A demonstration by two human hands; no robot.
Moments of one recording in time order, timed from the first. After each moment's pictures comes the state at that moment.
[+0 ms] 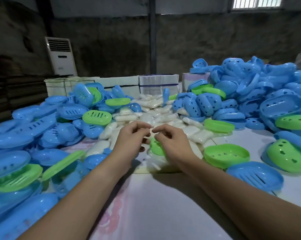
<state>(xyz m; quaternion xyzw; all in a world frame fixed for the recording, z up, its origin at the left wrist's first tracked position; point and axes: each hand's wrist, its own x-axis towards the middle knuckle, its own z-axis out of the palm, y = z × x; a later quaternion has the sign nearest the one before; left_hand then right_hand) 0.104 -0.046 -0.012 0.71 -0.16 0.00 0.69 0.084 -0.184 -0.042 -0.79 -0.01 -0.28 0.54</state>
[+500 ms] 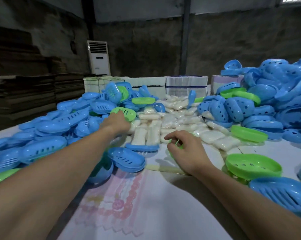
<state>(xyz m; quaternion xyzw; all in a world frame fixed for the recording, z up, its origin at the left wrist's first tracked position) 0.207 0.041 0.010 0.98 0.01 0.09 0.18 0.074 -0.176 -0.038 -0.88 -0.09 -0.26 0.37</state>
